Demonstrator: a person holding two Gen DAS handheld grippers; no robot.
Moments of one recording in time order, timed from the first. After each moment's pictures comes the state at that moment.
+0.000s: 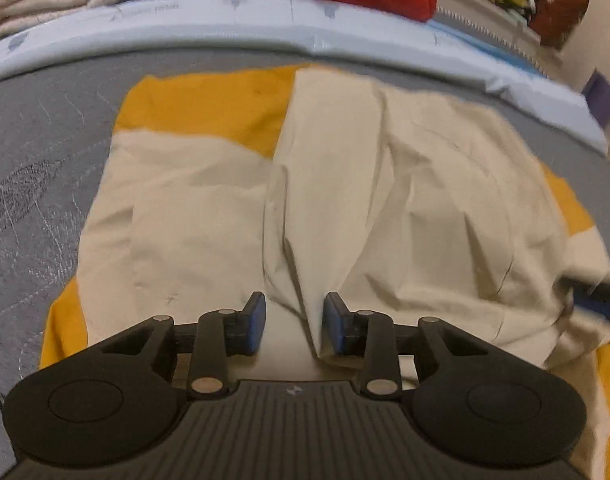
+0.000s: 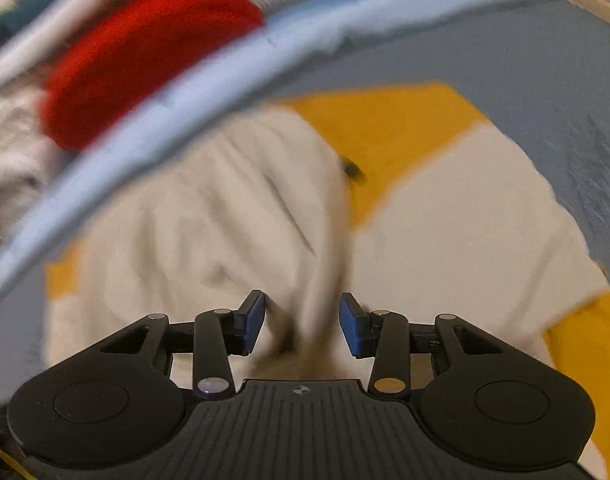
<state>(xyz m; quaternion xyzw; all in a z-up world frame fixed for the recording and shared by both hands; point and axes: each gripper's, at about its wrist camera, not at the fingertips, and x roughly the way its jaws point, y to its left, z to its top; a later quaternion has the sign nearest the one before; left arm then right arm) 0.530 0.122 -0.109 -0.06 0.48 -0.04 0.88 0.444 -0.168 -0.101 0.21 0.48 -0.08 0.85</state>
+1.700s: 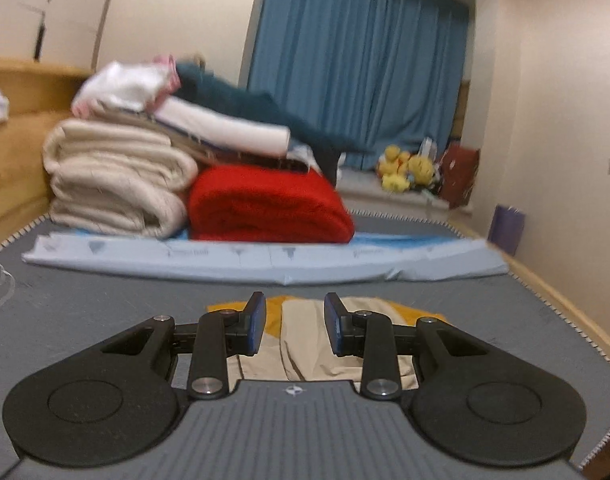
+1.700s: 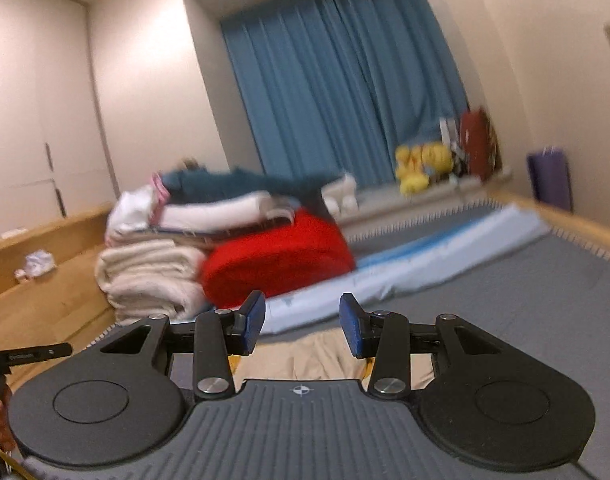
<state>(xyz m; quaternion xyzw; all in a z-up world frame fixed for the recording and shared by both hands) 0.170 0.188 0.152 -0.04 0.17 -0.08 0.98 0.085 -0.230 0.189 0.15 0.14 0.04 0.98</state>
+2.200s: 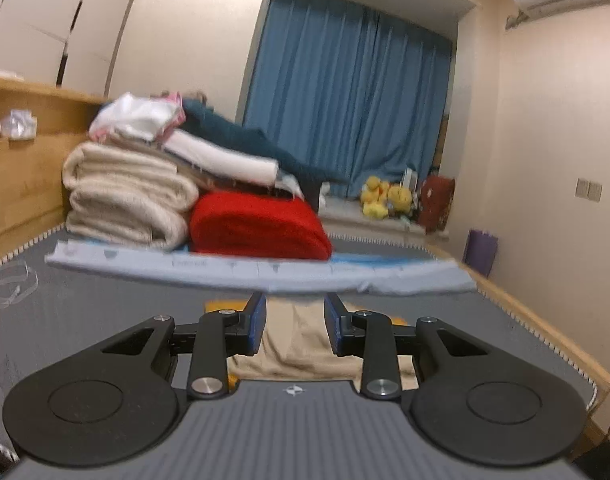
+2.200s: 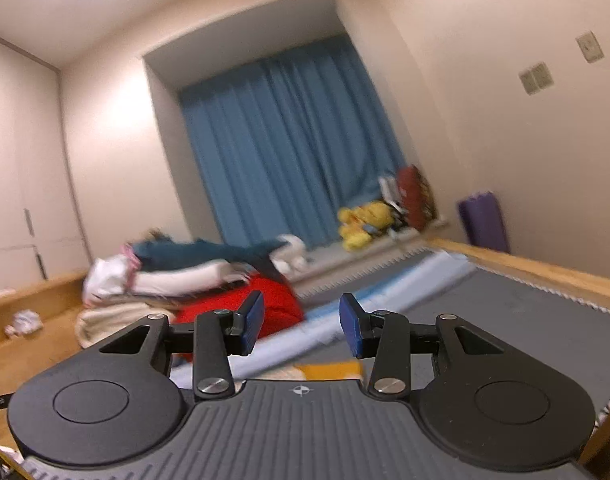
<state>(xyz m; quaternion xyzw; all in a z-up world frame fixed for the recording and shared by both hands) -0.007 0.185 0.166 -0.06 0.14 -0.09 0.98 -0.077 -0.308 0.213 0.19 0.07 -0.04 0.98</state>
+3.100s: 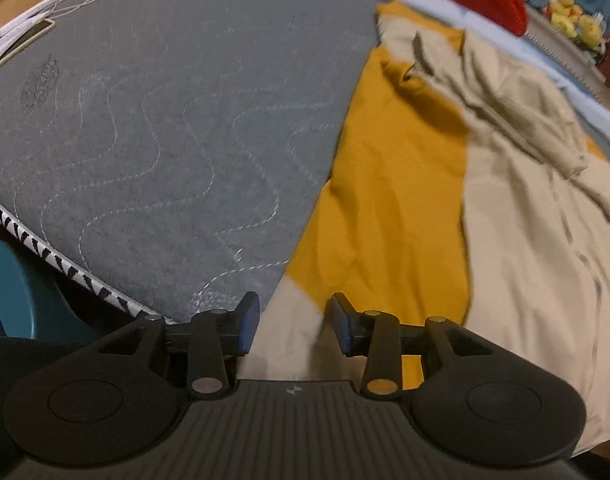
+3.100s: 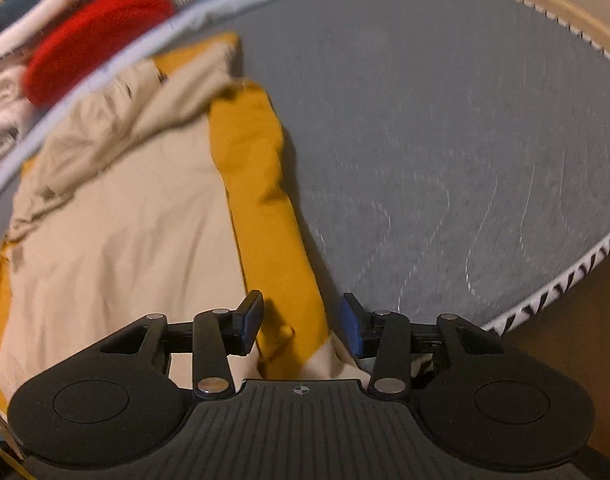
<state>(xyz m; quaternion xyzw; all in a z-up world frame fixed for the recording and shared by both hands) 0.130 0.264 -0.098 -0.12 0.51 0.10 0.85 0.124 -0.312 -0.092 0.21 0.50 -0.10 0.83</state>
